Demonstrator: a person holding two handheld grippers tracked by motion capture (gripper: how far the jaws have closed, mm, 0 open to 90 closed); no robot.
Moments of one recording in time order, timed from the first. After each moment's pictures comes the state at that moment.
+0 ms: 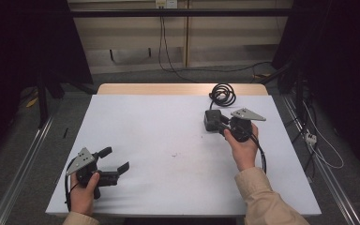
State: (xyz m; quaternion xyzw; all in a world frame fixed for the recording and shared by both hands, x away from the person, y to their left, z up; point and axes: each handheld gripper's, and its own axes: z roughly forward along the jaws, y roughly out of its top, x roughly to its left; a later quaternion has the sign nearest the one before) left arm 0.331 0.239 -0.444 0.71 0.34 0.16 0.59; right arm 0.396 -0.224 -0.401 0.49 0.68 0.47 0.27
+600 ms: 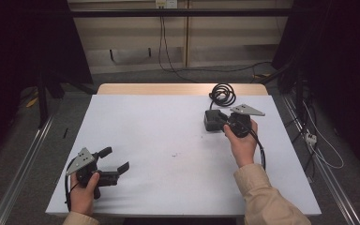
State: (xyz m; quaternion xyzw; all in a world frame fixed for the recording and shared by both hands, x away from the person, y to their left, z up) left arm 0.331 0.239 -0.444 0.71 0.34 0.16 0.59; right arm 0.408 -0.224 -0.397 0.50 0.68 0.47 0.27
